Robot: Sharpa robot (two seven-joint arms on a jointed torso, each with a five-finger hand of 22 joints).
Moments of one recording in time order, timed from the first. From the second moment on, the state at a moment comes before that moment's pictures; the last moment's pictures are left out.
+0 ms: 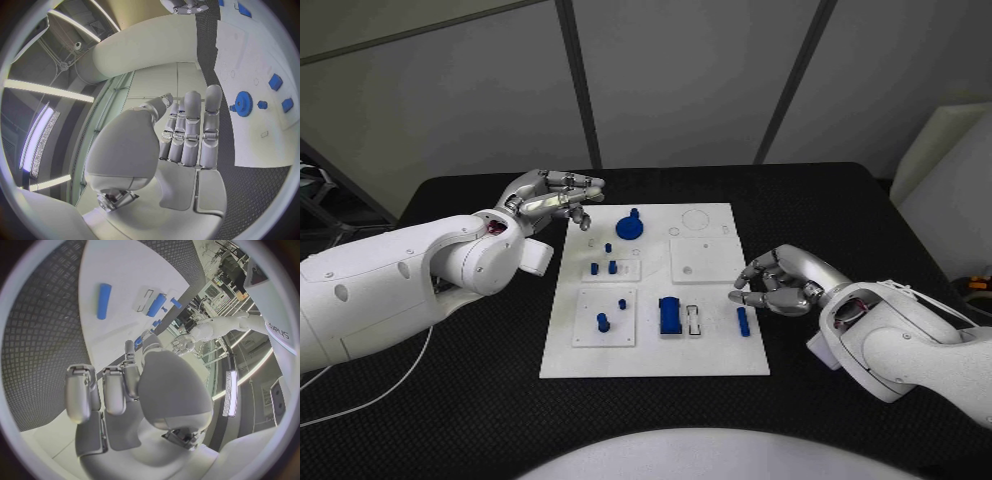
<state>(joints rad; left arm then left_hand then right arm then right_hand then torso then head) 1.12 -0.90 0.03 1.48 -0.14 -0.22 0.28 1.38 -0.15 0.45 0.02 0.16 1.02 0.18 0.12 0.07 1.09 0.11 0.27 0.09 1.22 0.02 0.94 0.52 0.15 1.17 0.11 0.60 0.94 0.95 -1.13 0.01 1.95 -1.30 -0.53 -0.40 1.40 -0.03 -0.08 0.25 0.37 1.00 0.09 0.29 0.34 1.45 0.00 1.31 1.32 1.46 -0.06 1.49 1.31 0.03 1.47 0.05 1.52 1.31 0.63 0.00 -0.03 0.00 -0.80</state>
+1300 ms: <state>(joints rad) 1.10 -0.90 0.03 1.49 -0.14 -0.22 0.28 1.38 -0.15 0.45 0.02 0.16 1.02 0.18 0.12 0.07 1.09 0.11 0.27 0.09 1.22 0.02 0.94 0.52 0.15 1.17 0.11 0.60 0.94 0.93 -1.10 0.00 1.91 -1.53 -0.33 -0.56 1.35 -0.07 -0.16 0.29 0.39 1.09 0.07 0.26 0.32 1.45 0.00 1.30 1.31 1.46 -0.06 1.49 1.31 0.03 1.47 0.05 1.52 1.31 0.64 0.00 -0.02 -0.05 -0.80</state>
